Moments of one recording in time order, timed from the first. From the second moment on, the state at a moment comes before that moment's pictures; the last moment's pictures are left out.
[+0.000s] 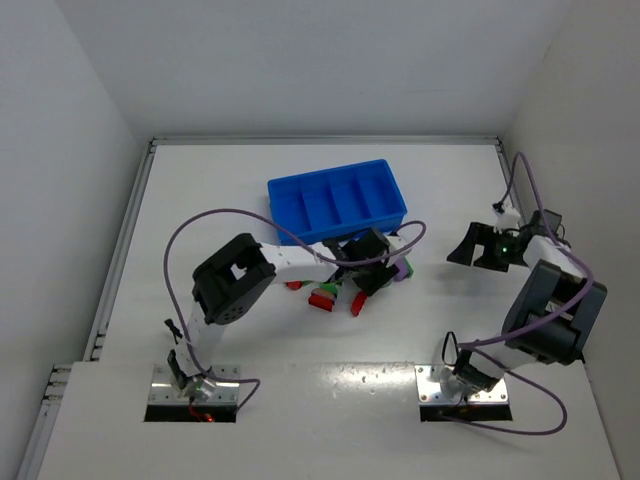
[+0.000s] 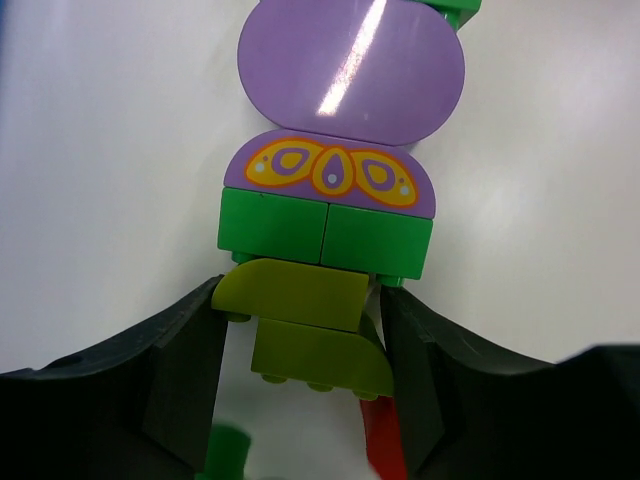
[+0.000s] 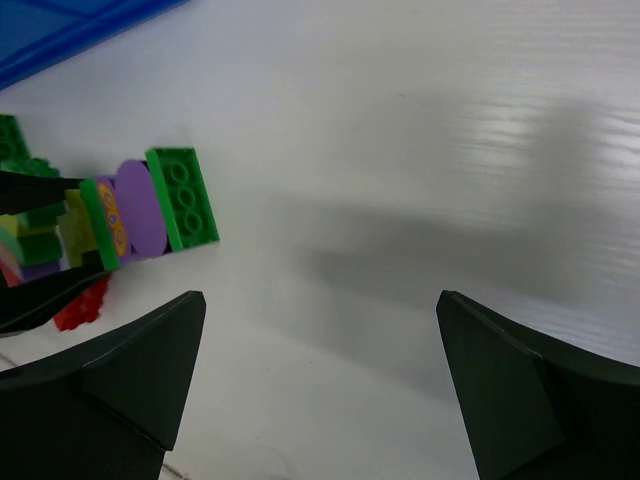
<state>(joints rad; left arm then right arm) -0.99 2.08 1.39 -0.15 -0.02 -0.01 -0.54 1.50 0.78 -0.48 -0.72 -0.32</state>
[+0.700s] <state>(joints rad) -1.00 1.74 1.15 -0.11 -0.06 0.11 -0.20 1.72 0.93 -0.71 -0.97 -0.37</state>
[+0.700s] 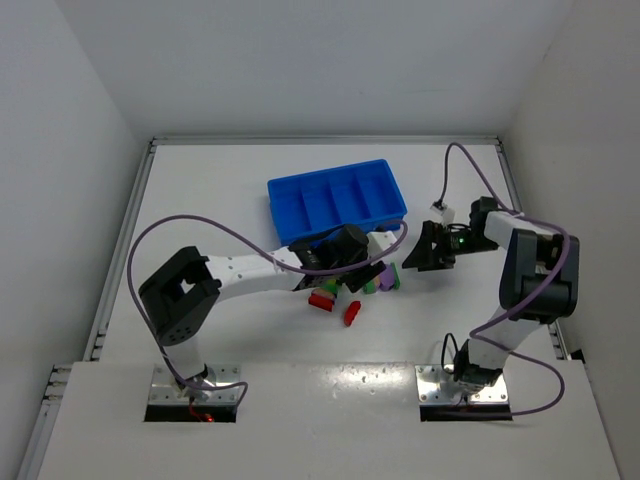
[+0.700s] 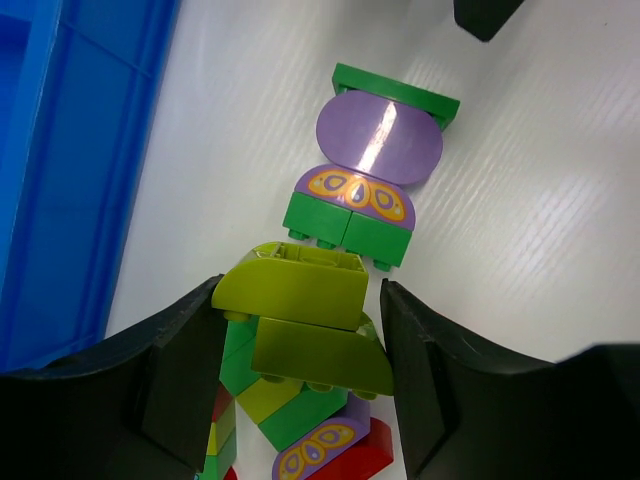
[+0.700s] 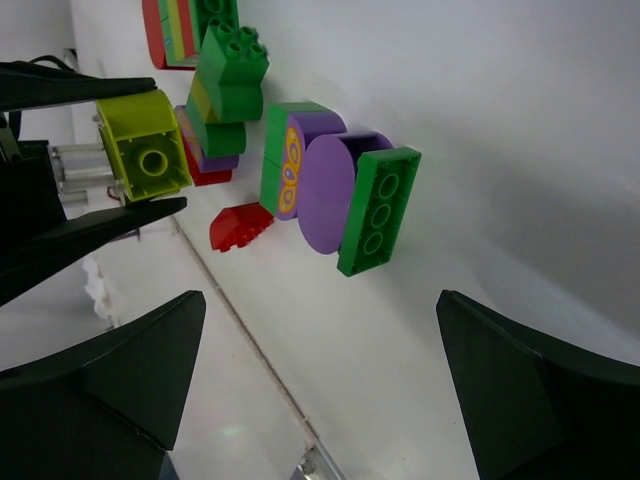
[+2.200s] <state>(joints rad) -0.50 1.86 1.17 0.79 1.23 -1.13 -0.19 1.73 0.95 -0.84 -1.06 -0.54</state>
